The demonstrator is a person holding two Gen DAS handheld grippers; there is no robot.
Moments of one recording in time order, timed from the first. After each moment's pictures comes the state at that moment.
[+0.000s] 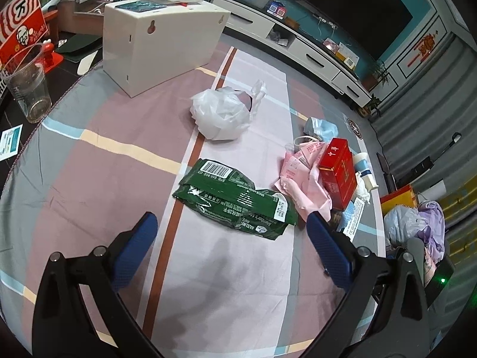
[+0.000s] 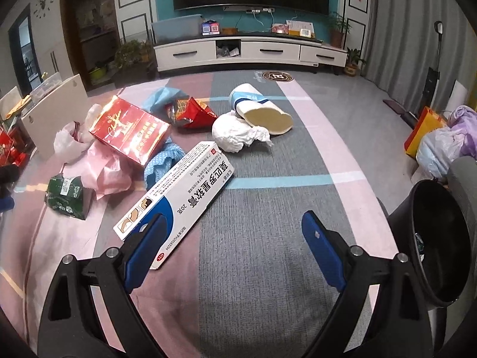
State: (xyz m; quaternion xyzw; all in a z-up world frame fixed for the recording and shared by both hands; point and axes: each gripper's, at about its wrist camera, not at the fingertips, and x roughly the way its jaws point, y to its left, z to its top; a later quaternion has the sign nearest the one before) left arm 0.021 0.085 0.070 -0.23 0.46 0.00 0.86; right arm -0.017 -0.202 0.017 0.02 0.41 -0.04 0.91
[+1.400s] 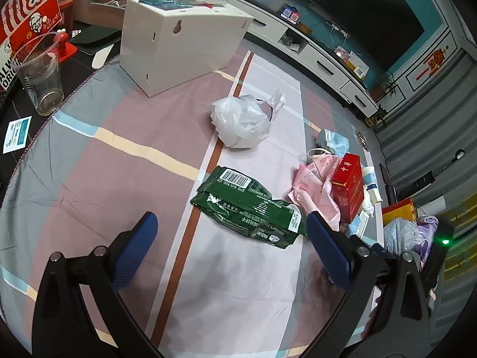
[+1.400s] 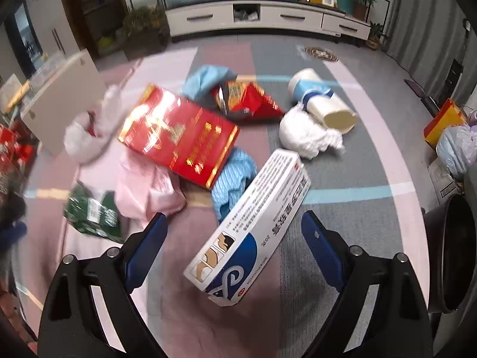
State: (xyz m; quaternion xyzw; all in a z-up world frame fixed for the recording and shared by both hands) left arm 0.023 0.107 0.068 -0.25 0.47 0.02 0.85; right arm 0.051 -0.143 0.013 0.02 0.51 -0.01 0.86
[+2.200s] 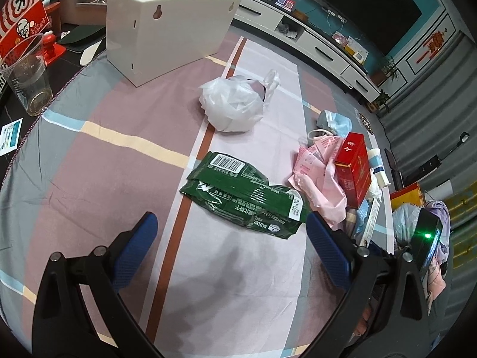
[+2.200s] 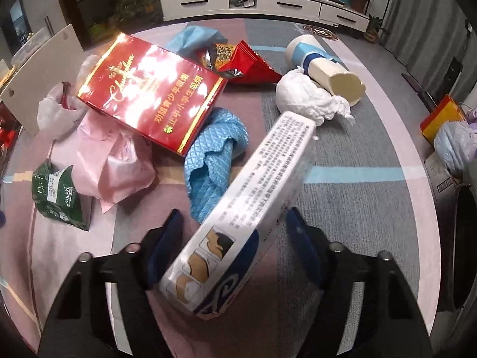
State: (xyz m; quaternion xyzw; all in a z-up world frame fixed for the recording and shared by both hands) left arm 0.028 0.086 0.057 -0.22 0.49 0.02 0.85; right arm 0.054 -0.148 -0.023 0.00 0.52 -0.02 0.85
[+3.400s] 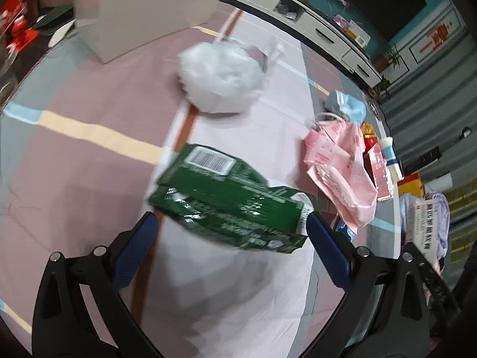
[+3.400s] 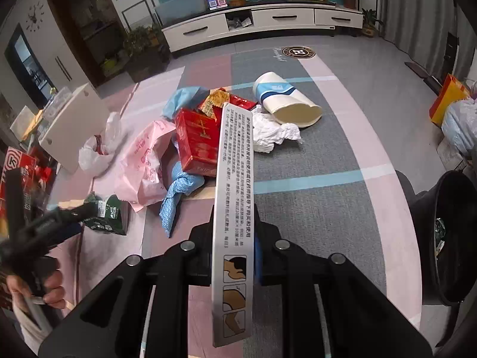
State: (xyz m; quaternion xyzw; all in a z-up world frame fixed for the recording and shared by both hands) left arm 0.066 0.069 0.019 -0.22 0.52 -0.01 0.82; right arm 0.021 -0.209 0.044 0.09 0.48 0.01 0.87
